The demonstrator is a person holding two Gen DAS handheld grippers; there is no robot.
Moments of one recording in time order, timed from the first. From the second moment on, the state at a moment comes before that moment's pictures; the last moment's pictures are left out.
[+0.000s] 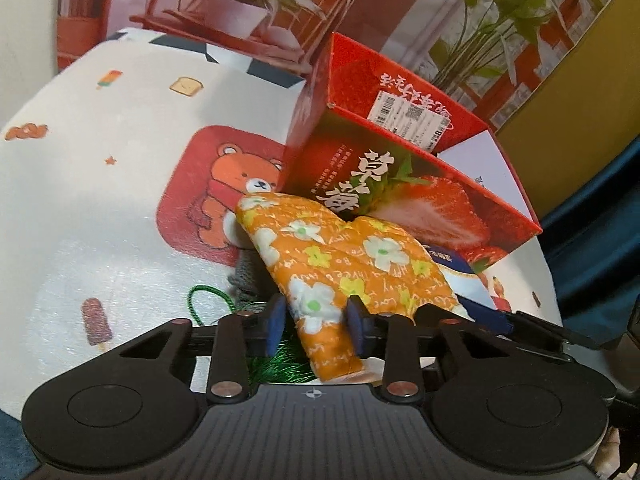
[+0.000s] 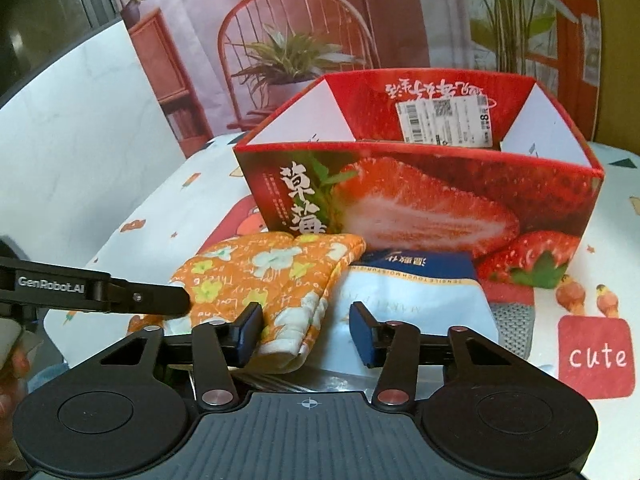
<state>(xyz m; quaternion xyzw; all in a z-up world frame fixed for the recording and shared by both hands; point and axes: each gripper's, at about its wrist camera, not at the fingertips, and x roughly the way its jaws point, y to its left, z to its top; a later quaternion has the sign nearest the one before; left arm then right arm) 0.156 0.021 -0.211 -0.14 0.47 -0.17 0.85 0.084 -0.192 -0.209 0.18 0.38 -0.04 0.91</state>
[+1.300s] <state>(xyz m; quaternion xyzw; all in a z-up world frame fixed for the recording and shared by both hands) 0.143 -0.007 -0.086 -0.06 0.28 -0.24 0.93 0.072 -0.199 -0.091 0.14 0.22 -0.01 0.97</state>
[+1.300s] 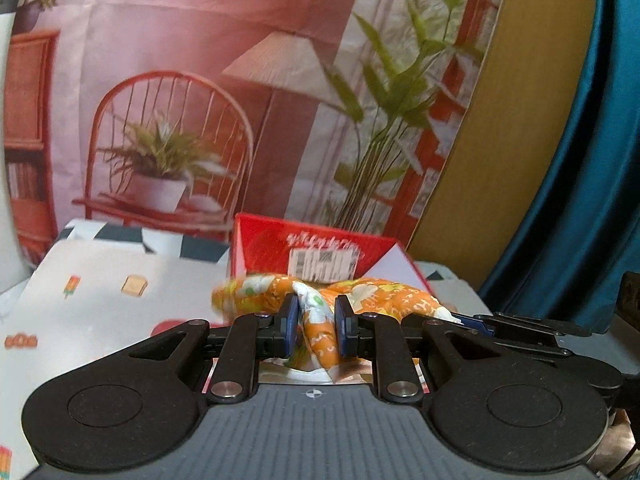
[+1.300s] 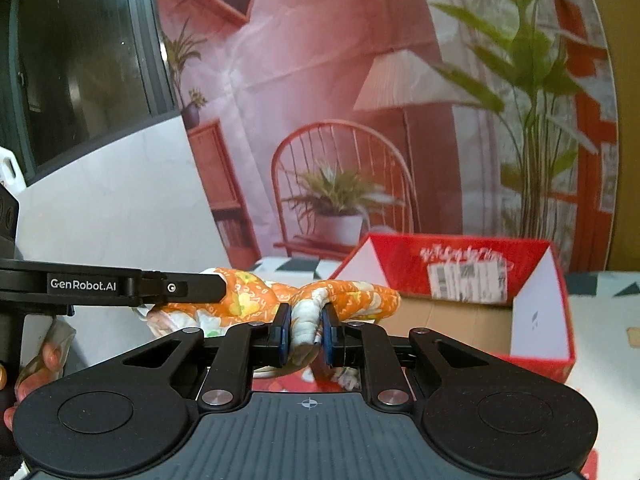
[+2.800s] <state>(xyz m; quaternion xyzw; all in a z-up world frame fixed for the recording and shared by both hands) 0.354 -0.086 -0.160 0.02 0.36 -0.24 0.90 0.235 -0.310 -0.157 0.13 0.32 -0.08 0.94</state>
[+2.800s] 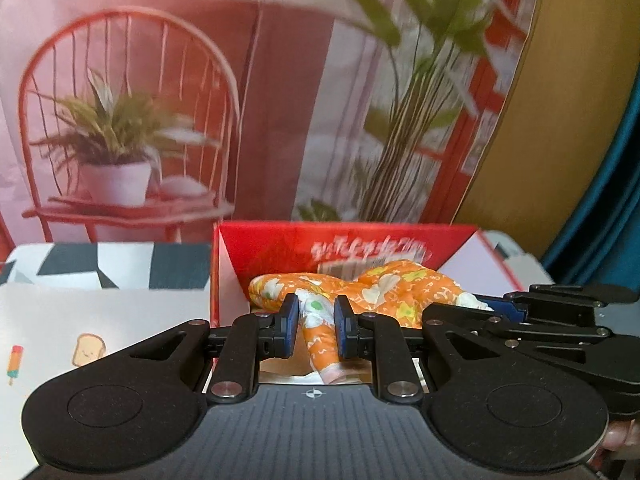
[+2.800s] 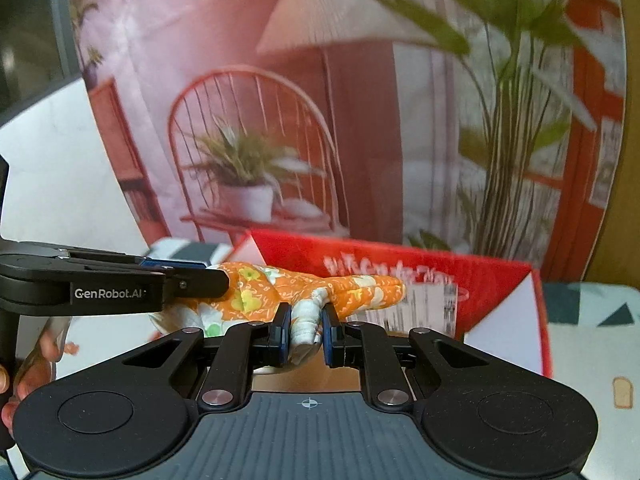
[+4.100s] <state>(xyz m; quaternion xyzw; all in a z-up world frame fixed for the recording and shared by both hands) 0.304 -0.080 -0.157 0.09 0.35 -0.23 0.90 0.205 -0.310 -0.178 0.19 0.39 -0.10 0.89</state>
